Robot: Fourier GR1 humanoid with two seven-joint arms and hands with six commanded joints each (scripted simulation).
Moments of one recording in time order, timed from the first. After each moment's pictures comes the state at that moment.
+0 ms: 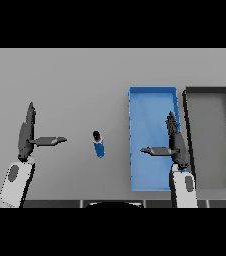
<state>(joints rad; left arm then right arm) -0.11 0.43 -0.16 -1.48 0.24 0.26 0.01 0.00 0.00 0.00 -1.57 0.00 0.00 0.00</state>
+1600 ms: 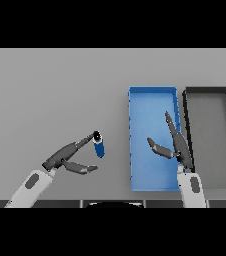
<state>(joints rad) -0.12 0.51 -0.55 -1.65 0.11 -0.21 0.02 0.01 -0.16 0.09 -1.64 0.17 0.08 -0.06</state>
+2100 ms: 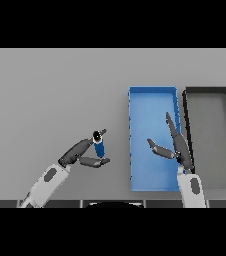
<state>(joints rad) -0.21 0.31 -0.56 -1.40 0.04 -0.14 -0.04 0.03 -0.15 0.09 -1.65 0.15 0.08 -0.06</state>
